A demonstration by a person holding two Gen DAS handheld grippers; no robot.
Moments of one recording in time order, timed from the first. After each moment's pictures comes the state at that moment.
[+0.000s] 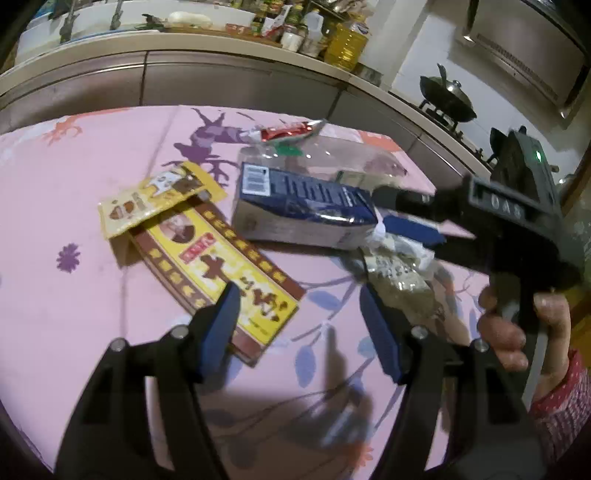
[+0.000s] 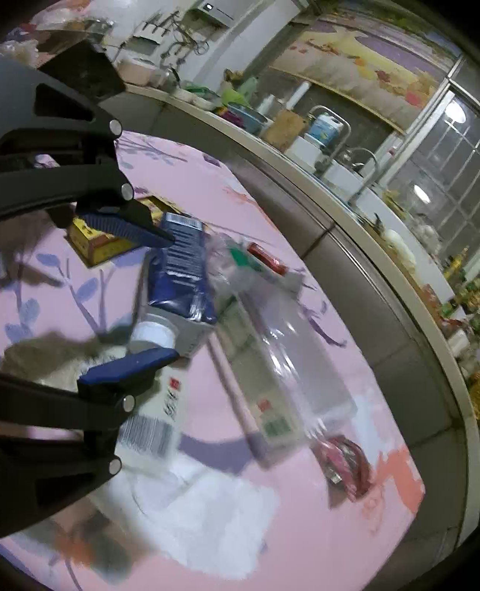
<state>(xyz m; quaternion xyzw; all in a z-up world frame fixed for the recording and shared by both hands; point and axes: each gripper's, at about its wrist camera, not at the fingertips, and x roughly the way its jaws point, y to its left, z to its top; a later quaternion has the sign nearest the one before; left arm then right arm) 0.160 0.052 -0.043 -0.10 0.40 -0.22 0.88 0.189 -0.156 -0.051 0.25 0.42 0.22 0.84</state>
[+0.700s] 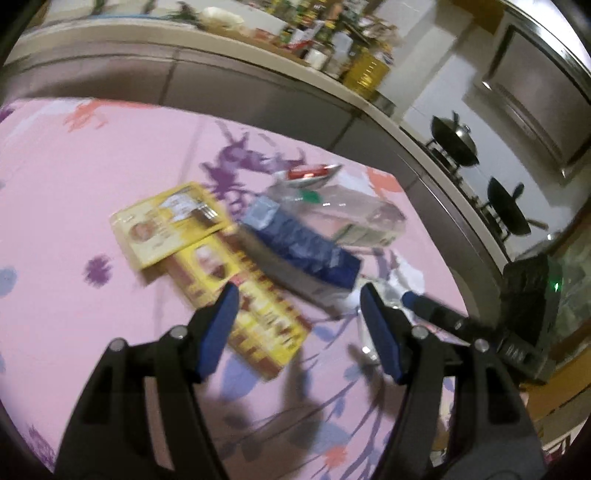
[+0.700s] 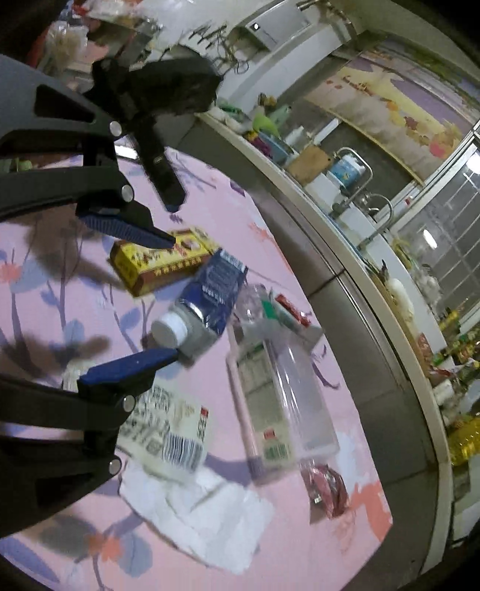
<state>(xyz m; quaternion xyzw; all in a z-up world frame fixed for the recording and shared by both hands) 0.180 0.081 -0.007 -0.18 0.40 -0.22 0.87 0.138 -0.153 -0.035 0.20 0.38 0.26 0.87</state>
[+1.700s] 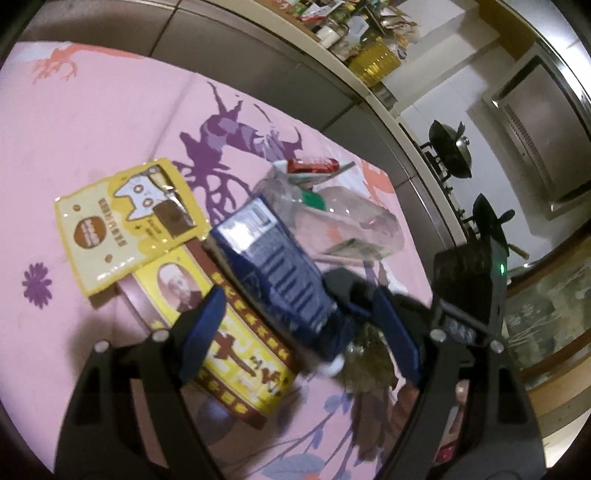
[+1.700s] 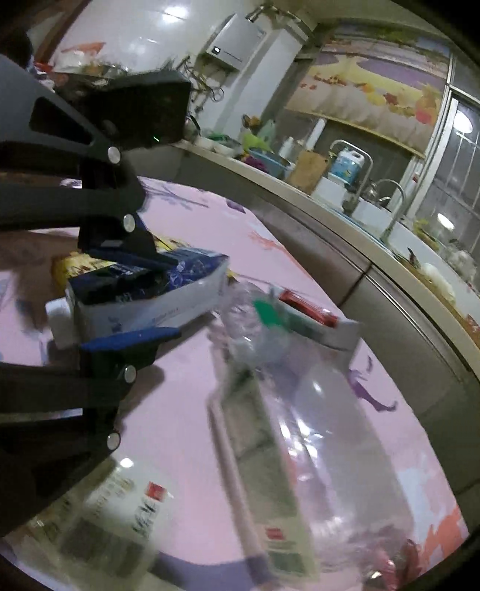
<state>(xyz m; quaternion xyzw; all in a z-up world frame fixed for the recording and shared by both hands) 0.234 0.093 -0.040 -0.27 0.45 -0.25 0.81 0.236 -0.114 -0.076 0.29 0.45 0.33 0.78</state>
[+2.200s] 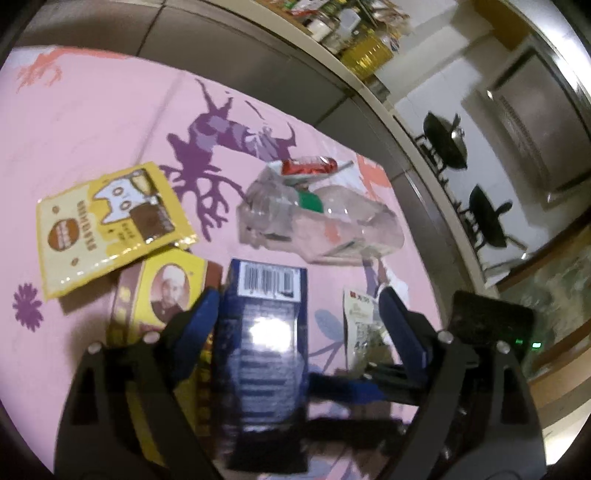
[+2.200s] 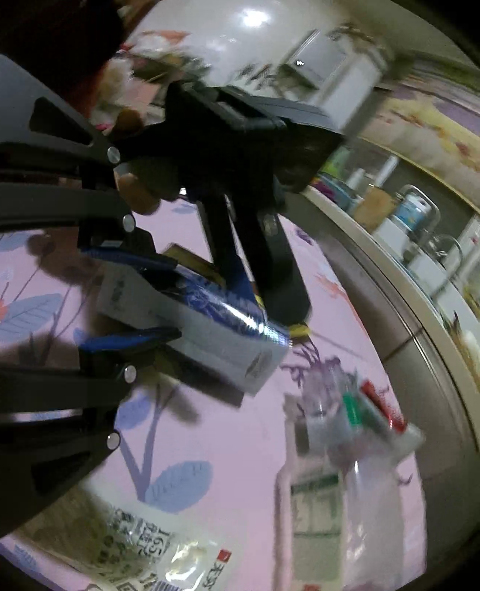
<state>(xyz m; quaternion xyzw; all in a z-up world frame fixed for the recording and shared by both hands) 0.245 0.082 -0.042 -0.24 0.45 -0.27 0.82 0.180 -0.069 -0.070 0.17 0.46 0.41 0.77</state>
